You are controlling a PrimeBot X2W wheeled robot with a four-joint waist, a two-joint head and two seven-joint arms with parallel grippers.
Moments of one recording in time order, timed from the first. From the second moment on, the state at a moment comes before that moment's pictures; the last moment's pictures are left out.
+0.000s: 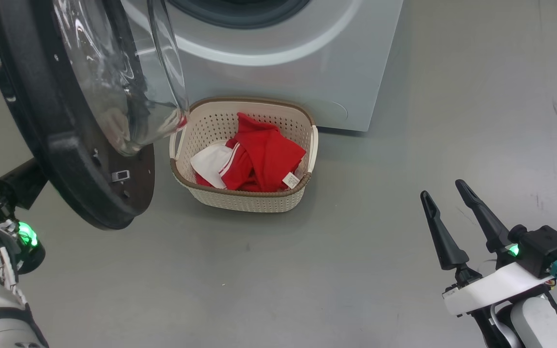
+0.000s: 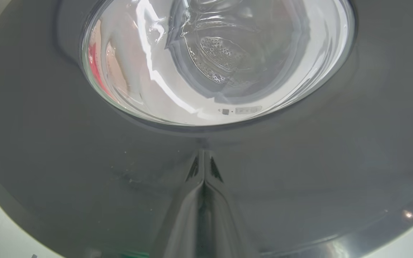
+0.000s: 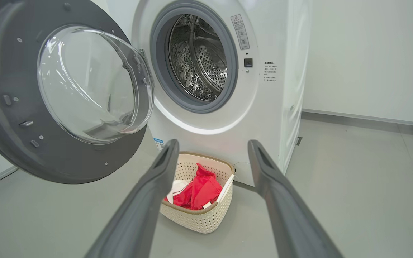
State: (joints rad) left arm -0.79 0.02 0.90 0.74 -1.00 -0.10 1.16; right arm -0.05 -0.33 0.36 0.01 0.53 0.12 -0.25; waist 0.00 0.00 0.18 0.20
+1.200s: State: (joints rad) left arm -0.51 0.12 0.39 0.22 -0.72 -0.12 0.72; right arm -0.03 -0.28 0.33 0.04 0.52 0.12 -0.25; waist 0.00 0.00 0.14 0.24
